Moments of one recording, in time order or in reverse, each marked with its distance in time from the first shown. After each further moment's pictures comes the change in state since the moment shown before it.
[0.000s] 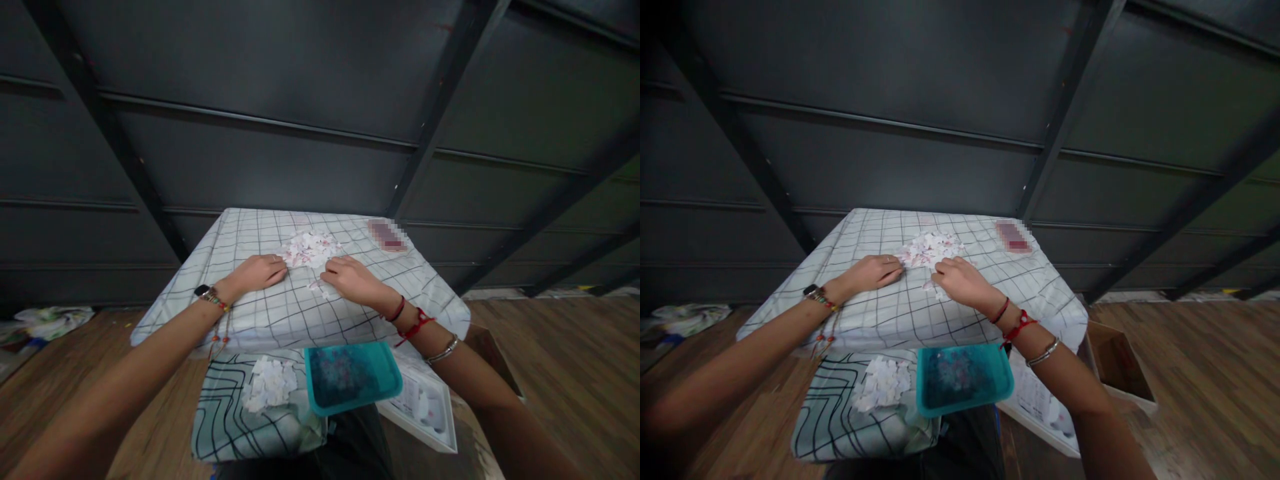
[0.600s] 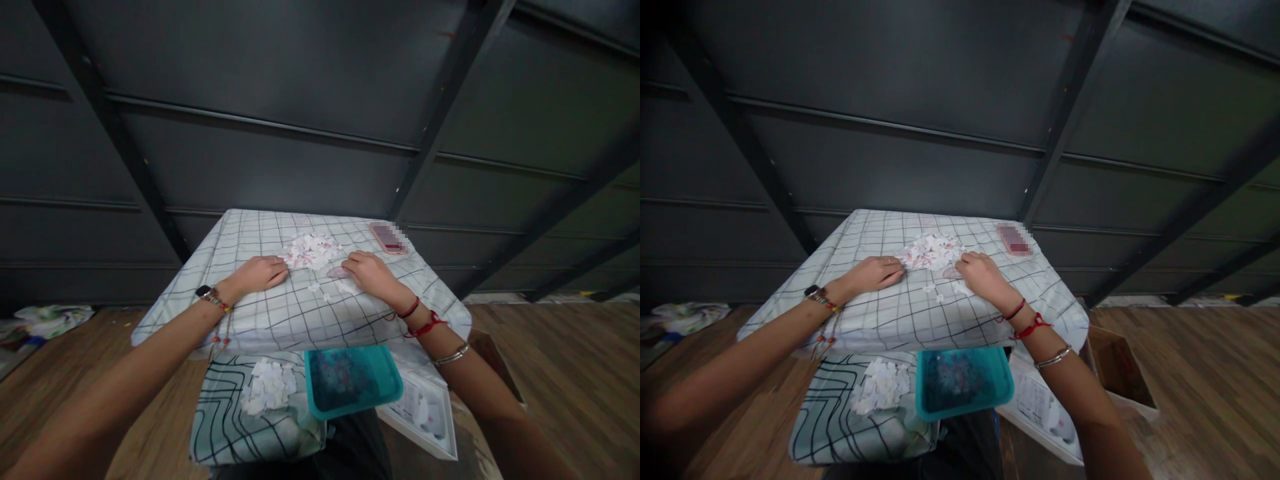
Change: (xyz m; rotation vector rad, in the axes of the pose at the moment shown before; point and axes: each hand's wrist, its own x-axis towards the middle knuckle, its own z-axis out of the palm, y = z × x) left_hand 0.000 0.000 0.000 0.022 0.020 0.008; right_hand -0.014 0.027 0.005 0.010 -0.068 0.262
